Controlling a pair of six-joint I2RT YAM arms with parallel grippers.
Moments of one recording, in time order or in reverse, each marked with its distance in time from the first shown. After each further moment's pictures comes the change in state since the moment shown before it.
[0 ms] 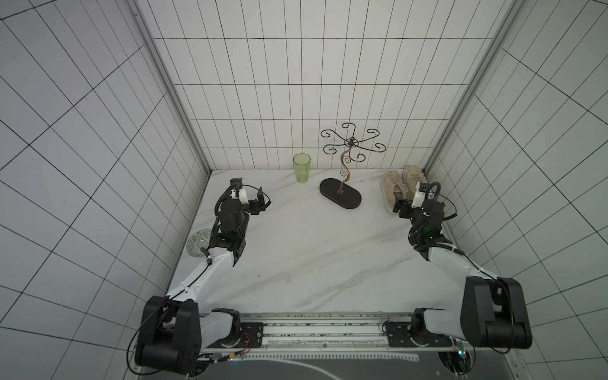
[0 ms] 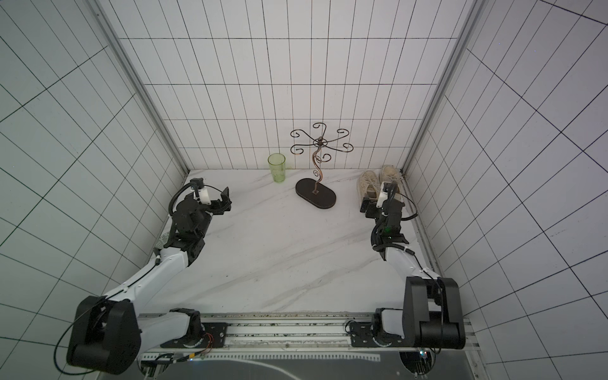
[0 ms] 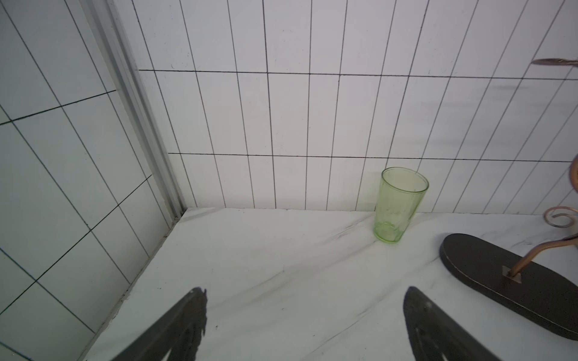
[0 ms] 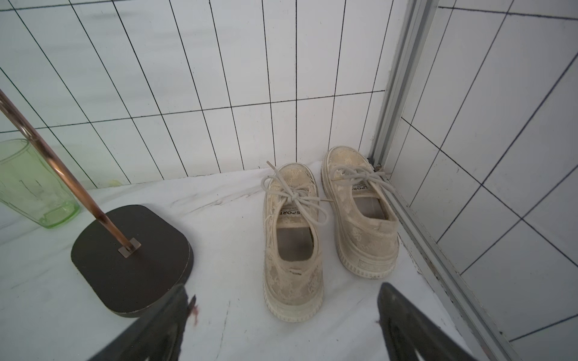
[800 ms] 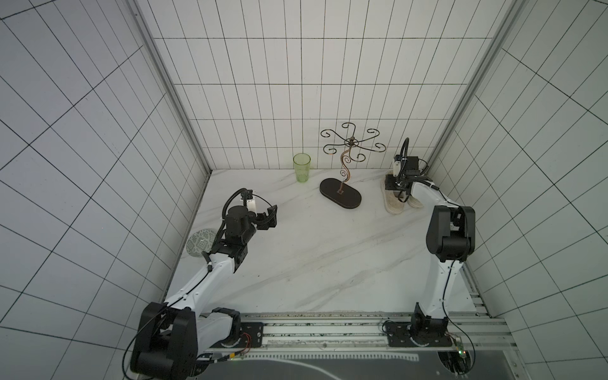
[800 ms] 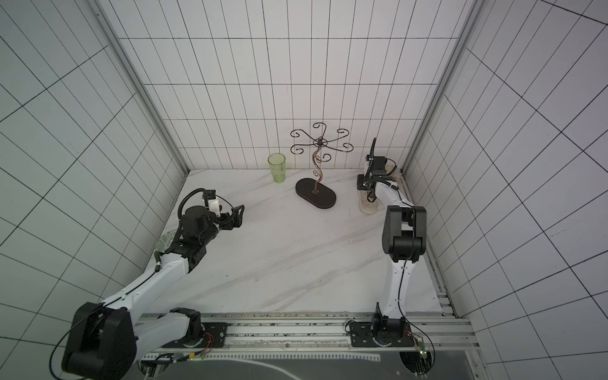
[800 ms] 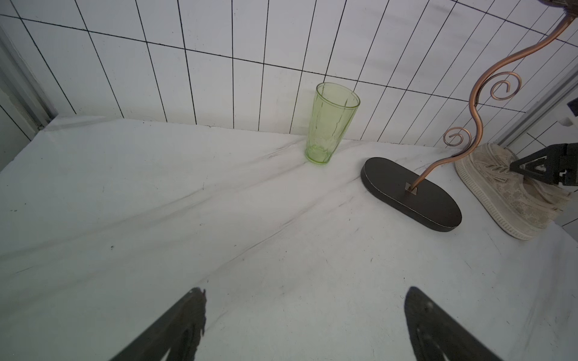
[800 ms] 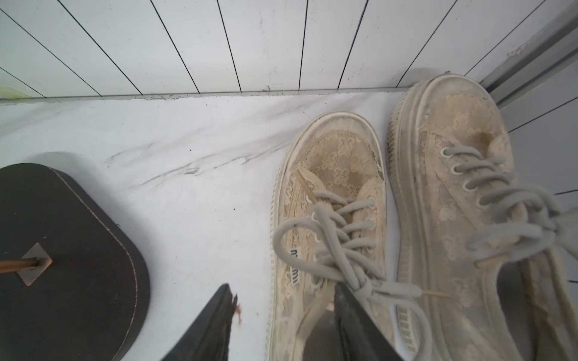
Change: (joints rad) left arm -0.038 -0.022 -0.061 -0.187 0.219 -0.165; right arm -0.009 0.788 1.010 -0.755 -0.057 -0.093
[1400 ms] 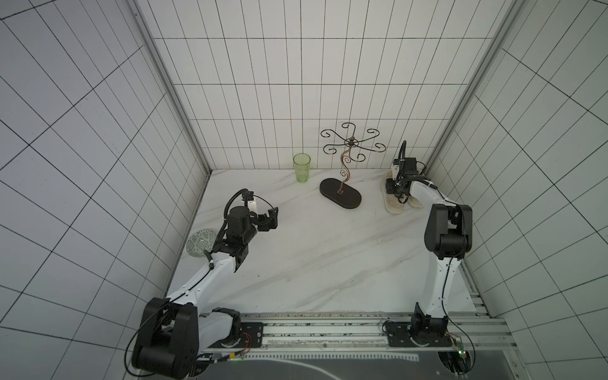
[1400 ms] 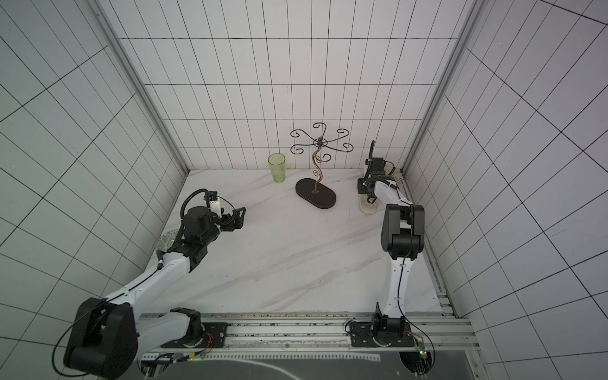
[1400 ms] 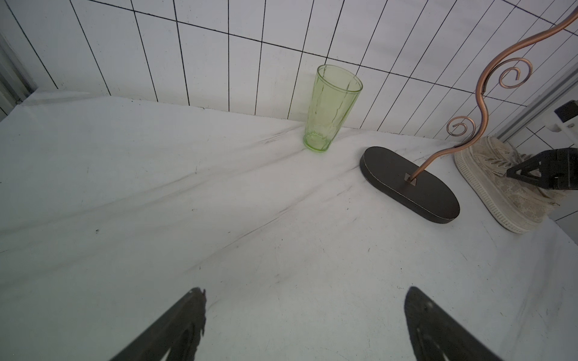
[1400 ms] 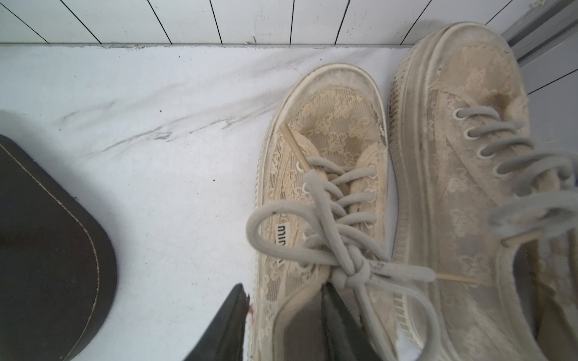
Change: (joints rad) left arm 0.000 0.022 -0.009 -0.006 0.014 -0.025; right arm 0.000 0.021 0.011 -0.085 0.026 -0.028
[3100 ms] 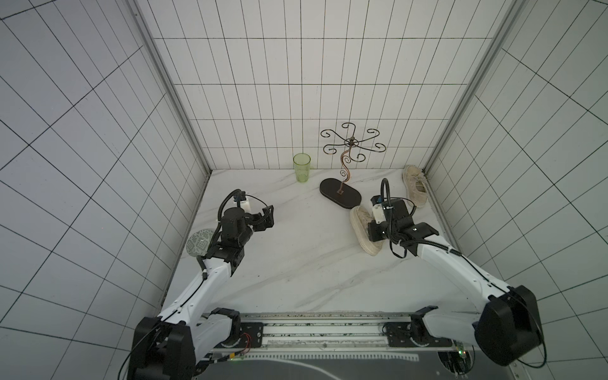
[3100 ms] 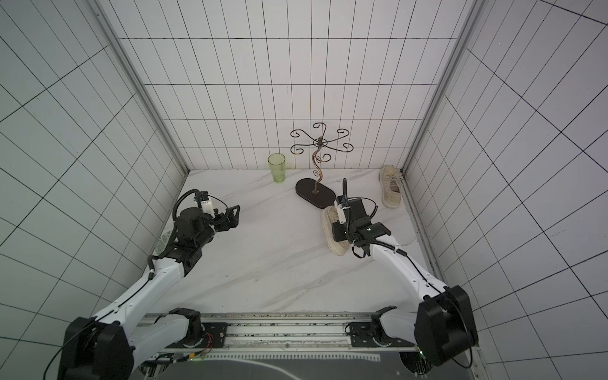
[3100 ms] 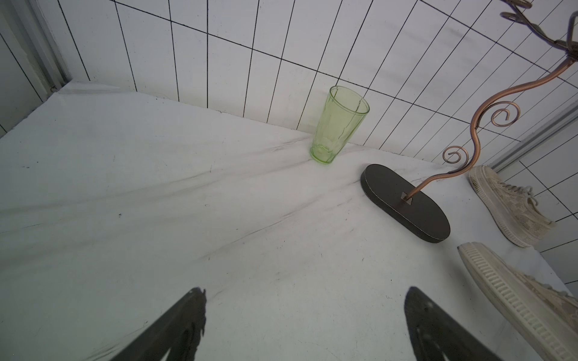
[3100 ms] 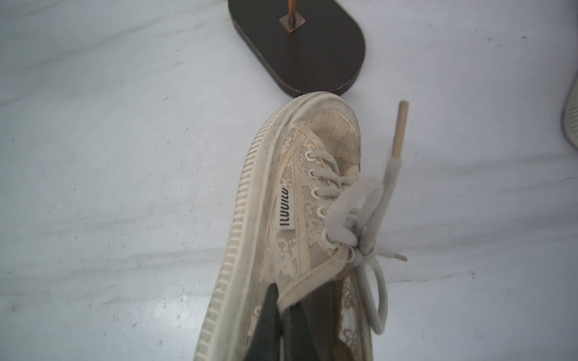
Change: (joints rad) left arm 0.021 -0.106 0.010 -0.089 -0.031 -0.089; right arm 0.446 -0.903 -0.827 -0.056 -0.021 0.174
